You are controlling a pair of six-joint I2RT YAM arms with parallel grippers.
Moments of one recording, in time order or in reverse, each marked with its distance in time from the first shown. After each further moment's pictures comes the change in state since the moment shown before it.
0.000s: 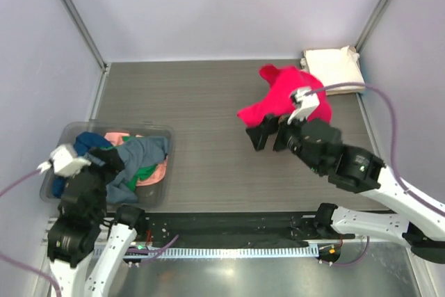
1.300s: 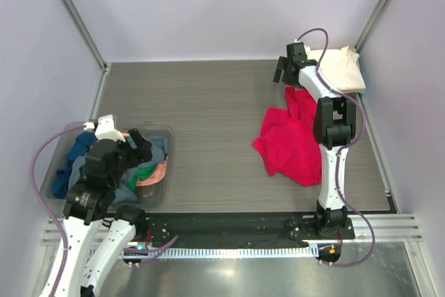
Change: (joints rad) left arm -0.014 0.343 -0.037 0.136 0.389 0.161; right arm -0.909 1.385 0.711 -0.056 -0.222 -0.121
